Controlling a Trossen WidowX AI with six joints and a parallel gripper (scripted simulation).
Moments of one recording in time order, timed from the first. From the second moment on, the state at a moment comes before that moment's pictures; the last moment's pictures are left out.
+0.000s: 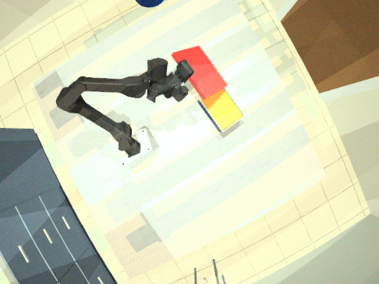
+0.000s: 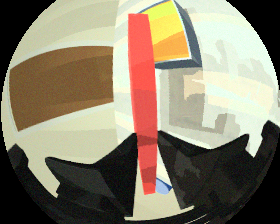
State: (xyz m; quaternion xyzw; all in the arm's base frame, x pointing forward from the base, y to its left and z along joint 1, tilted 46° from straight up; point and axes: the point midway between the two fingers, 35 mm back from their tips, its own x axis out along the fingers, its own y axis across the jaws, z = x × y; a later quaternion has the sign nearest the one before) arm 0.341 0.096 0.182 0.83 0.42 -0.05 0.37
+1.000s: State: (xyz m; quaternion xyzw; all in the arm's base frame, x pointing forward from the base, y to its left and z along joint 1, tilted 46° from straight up) arm 0.322 0.134 0.224 0.83 0.42 -0.05 0.37
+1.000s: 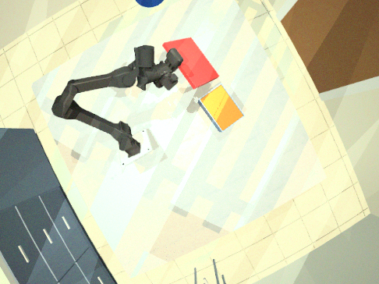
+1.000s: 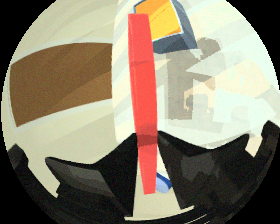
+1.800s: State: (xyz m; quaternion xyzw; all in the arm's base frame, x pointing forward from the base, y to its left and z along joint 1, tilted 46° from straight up) arm 0.307 0.165 0.258 0.83 0.42 -0.05 0.37
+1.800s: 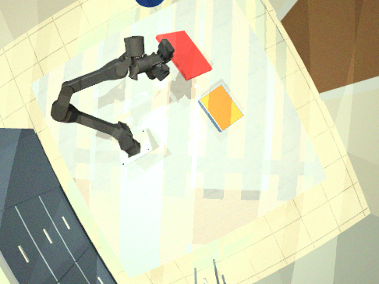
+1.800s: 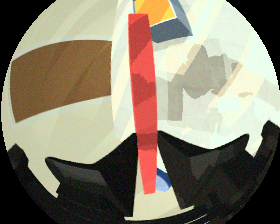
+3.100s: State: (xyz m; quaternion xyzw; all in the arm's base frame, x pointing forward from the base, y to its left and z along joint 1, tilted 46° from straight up) arm 0.297 0.189 0.254 0.83 0.41 -0.04 0.38
